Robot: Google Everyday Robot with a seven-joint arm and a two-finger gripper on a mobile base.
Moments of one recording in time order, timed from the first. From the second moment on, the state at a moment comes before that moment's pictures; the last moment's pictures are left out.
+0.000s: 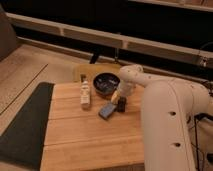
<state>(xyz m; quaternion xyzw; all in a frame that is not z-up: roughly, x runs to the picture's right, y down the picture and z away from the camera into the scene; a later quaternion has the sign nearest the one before) 0.102 0.088 0.950 -0.31 0.19 0.66 0.66</state>
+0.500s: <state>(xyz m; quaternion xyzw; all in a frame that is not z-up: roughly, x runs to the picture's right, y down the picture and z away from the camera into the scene) 0.097 0.079 0.957 -0.30 0.19 0.64 0.68</state>
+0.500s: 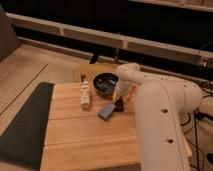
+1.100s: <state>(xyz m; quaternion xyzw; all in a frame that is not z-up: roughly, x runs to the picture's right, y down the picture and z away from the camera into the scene) 0.063 0.017 0.914 -0.28 0.11 0.65 0.70</state>
